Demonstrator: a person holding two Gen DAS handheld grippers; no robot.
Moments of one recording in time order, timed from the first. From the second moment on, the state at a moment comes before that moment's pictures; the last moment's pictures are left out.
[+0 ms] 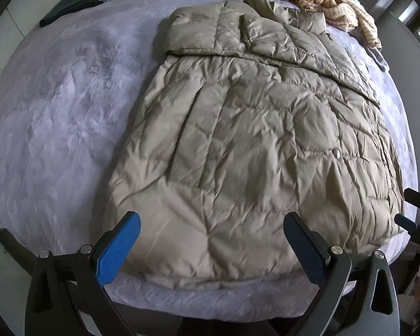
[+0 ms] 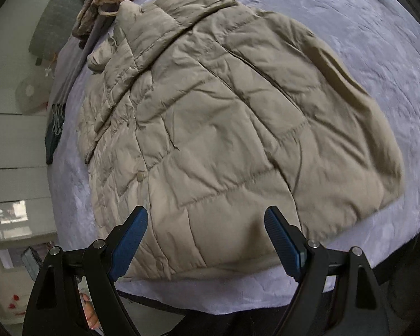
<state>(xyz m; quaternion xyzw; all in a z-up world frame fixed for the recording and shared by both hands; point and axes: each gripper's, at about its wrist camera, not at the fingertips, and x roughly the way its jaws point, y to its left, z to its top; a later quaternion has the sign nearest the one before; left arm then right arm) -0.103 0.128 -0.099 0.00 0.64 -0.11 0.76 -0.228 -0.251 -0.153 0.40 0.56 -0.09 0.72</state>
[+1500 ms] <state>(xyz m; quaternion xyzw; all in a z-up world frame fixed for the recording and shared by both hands) -0.087 0.188 -0.110 -0.25 0.60 -0.21 0.73 -0.290 -0.320 -0.177 0.57 0.43 -0.13 0.69</state>
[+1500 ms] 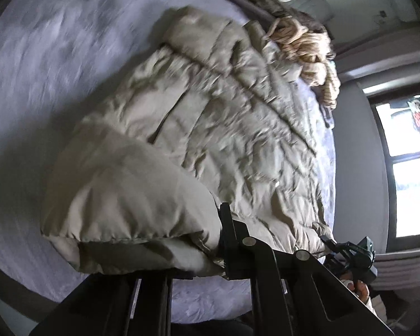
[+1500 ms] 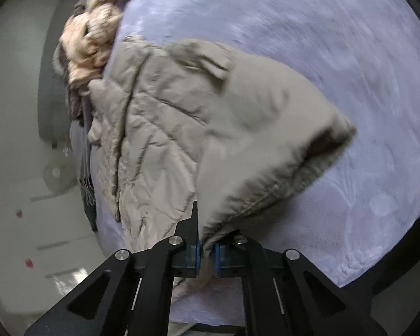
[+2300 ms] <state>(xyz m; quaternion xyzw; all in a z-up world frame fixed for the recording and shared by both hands) 0.132 0.111 -0.009 -0.19 0.47 -0.17 0.84 -0.020 -0.365 -0.014 0.32 0.44 0.00 0.84</state>
